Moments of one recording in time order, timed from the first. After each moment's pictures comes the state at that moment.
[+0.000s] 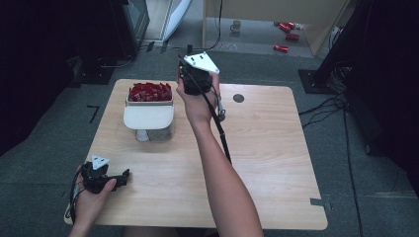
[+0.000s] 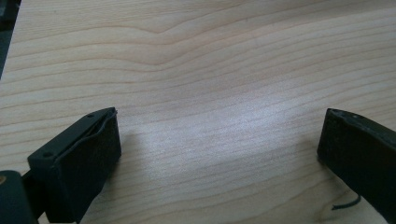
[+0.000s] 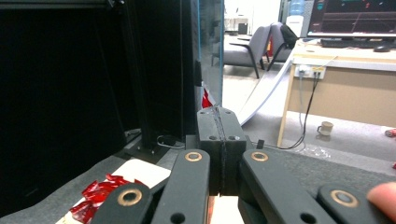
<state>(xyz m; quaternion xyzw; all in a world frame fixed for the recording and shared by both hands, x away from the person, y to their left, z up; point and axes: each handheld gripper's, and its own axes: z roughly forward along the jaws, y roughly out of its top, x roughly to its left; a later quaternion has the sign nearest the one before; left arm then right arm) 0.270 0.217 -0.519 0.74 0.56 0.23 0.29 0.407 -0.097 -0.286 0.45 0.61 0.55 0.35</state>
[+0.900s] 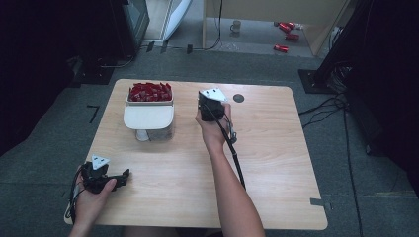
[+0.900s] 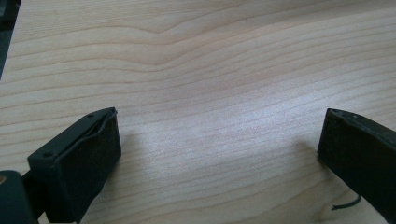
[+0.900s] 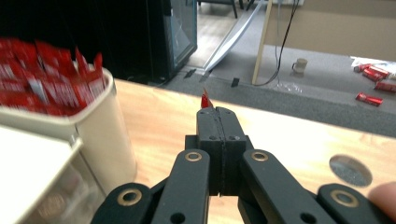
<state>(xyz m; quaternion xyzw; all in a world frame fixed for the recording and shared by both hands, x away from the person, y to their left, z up) 0.270 0.217 -0.519 0.74 0.56 0.23 0.29 0.414 -0.136 -0.407 0.52 0.65 0.45 0.33</state>
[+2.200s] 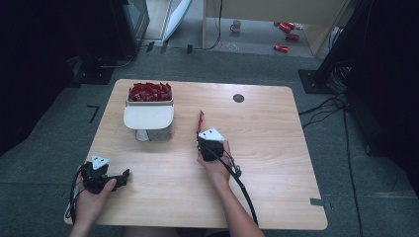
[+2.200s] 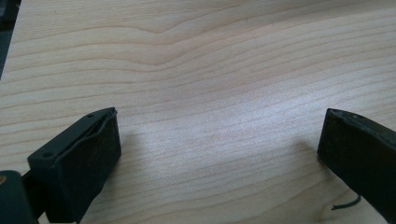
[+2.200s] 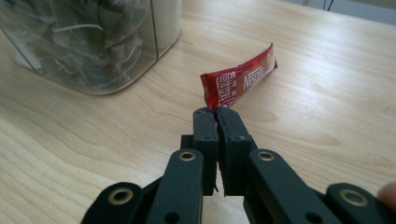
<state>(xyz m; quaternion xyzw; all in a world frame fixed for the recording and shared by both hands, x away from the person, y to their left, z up) 0.270 0.217 -0.519 0.74 0.56 0.23 0.29 0.339 -0.138 -0.500 0.48 0.73 0.41 0.26</state>
